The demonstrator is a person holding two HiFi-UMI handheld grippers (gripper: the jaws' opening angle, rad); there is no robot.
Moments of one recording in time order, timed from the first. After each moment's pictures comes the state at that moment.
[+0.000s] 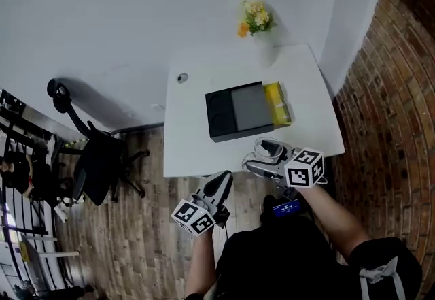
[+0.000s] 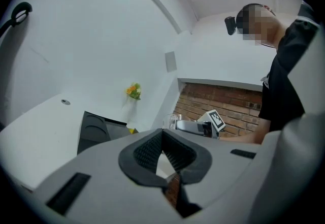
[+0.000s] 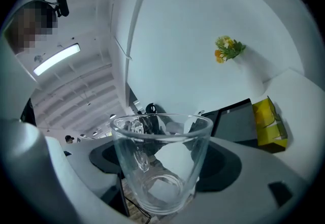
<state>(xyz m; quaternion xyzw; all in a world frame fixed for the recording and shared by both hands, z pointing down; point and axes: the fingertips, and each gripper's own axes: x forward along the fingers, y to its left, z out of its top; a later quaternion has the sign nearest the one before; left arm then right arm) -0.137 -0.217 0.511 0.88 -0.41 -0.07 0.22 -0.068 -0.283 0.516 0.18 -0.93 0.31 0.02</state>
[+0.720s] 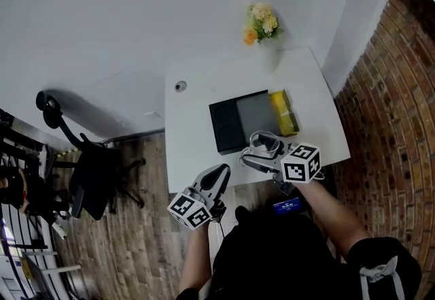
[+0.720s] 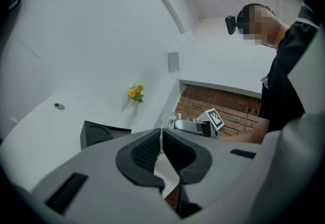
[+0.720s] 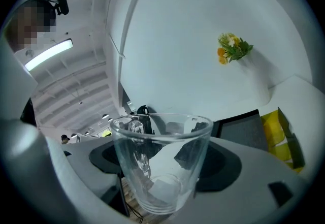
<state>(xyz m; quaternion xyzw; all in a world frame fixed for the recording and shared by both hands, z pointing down) -0.189 -0.292 0.509 0.90 -0.36 -0.07 0.23 -0.121 -0.352 0.510 0.22 -0.93 0.30 0.03</state>
